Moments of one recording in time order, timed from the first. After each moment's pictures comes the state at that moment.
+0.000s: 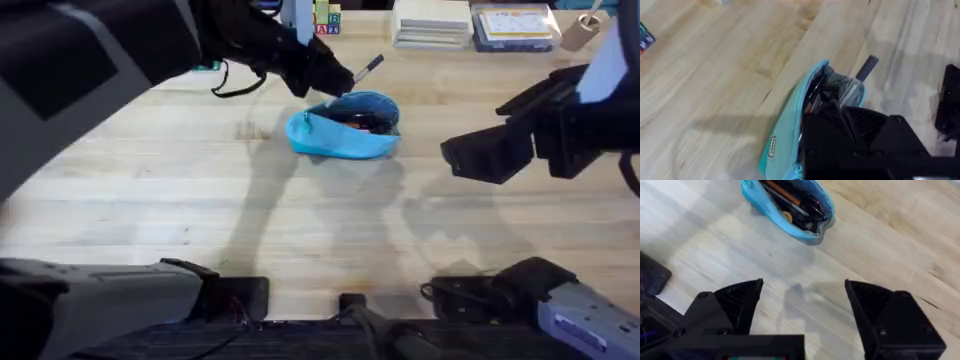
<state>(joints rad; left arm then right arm) -0.31 1.51 1.18 -0.59 0.74 0.41 0.37 0.91 1.23 -1.23 -0.13 -0.10</state>
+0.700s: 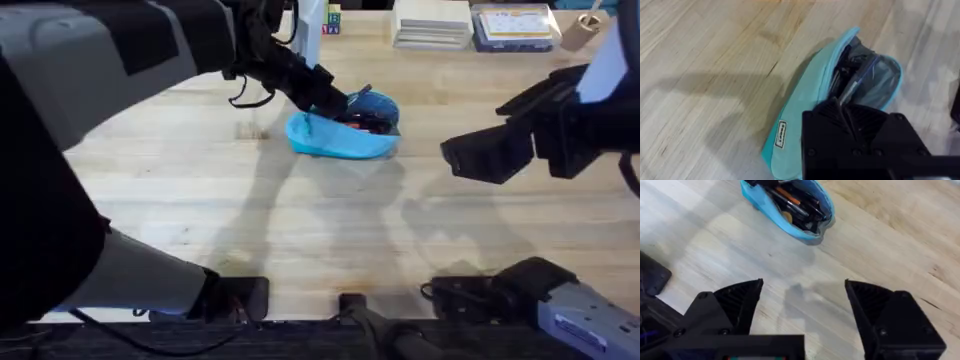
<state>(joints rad) -0.31 1.69 1.18 -0.60 0.69 0.41 0.37 0.91 1.23 -1.23 -0.13 -0.10</state>
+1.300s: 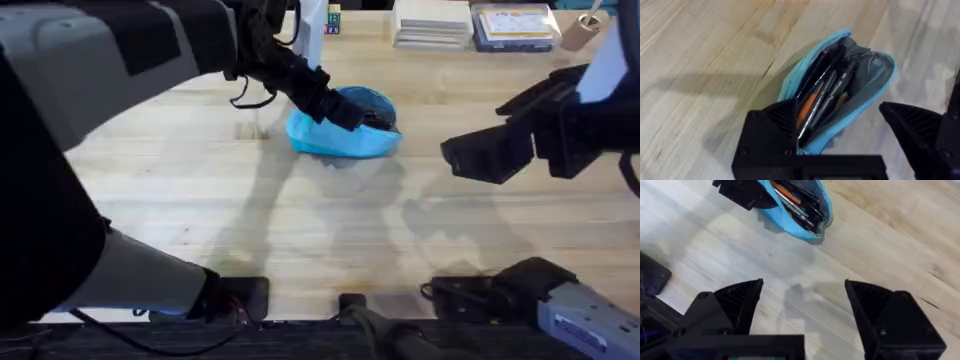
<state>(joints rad) -0.31 1.69 1.18 -0.61 0.70 0.42 0.37 0.91 1.23 -1.23 -0.13 -0.10</state>
